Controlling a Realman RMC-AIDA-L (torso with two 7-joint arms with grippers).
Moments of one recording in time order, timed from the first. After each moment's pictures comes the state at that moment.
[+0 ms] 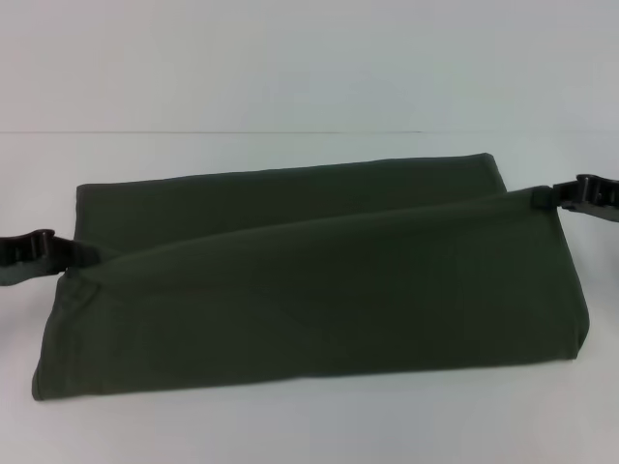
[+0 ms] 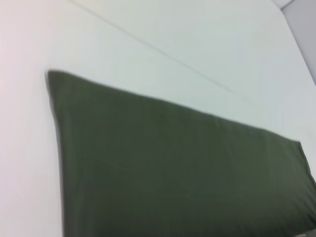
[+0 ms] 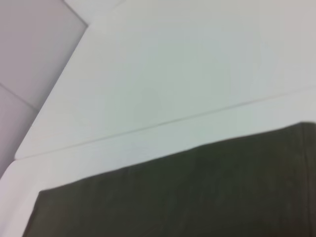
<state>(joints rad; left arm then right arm) -0.63 -1.89 0.39 0.62 2.45 1.46 -2.30 0.68 1.93 -0.53 -0.59 -2.25 -1.28 2.22</state>
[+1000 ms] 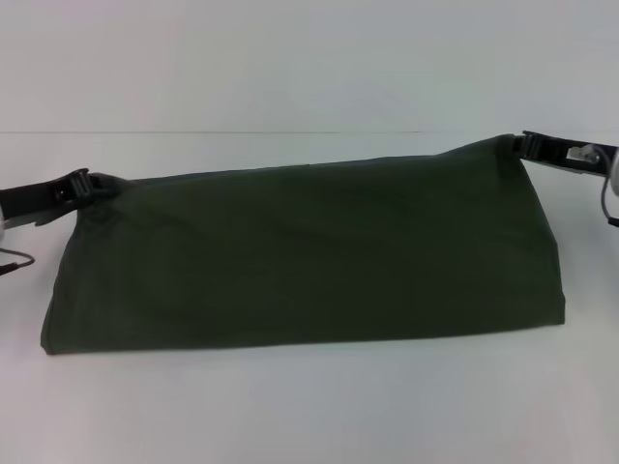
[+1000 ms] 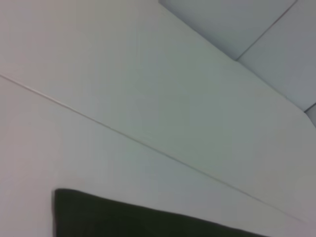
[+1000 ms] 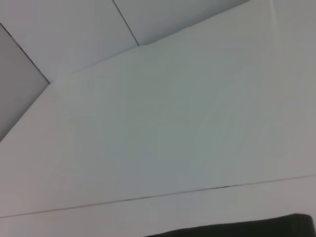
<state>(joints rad) -0.67 -2.04 0.40 0.62 2.27 1.04 -2.21 0.77 2.07 -0.53 -0.56 -2.19 -0.86 2.07</state>
